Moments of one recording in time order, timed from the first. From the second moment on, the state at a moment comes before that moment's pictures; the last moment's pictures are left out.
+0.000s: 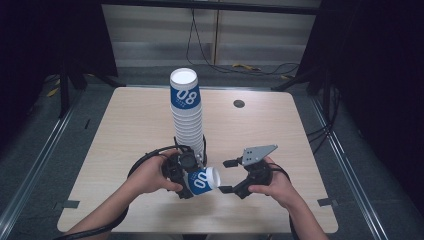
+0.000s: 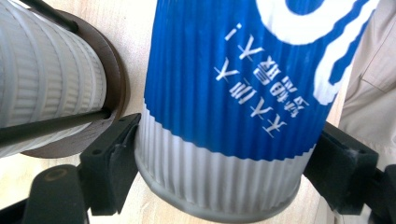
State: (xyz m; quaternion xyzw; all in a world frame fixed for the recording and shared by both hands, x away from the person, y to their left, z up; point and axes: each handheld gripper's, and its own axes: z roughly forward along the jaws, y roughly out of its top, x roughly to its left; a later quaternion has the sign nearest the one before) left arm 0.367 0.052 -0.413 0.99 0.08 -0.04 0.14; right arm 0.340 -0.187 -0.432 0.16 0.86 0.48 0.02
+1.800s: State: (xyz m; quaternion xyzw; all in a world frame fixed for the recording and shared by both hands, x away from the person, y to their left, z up) left arm 0.366 0.037 -0.407 1.00 0.04 -0.04 0.07; right arm 0.338 -0.173 -0.436 0.15 0.87 0.47 0.01
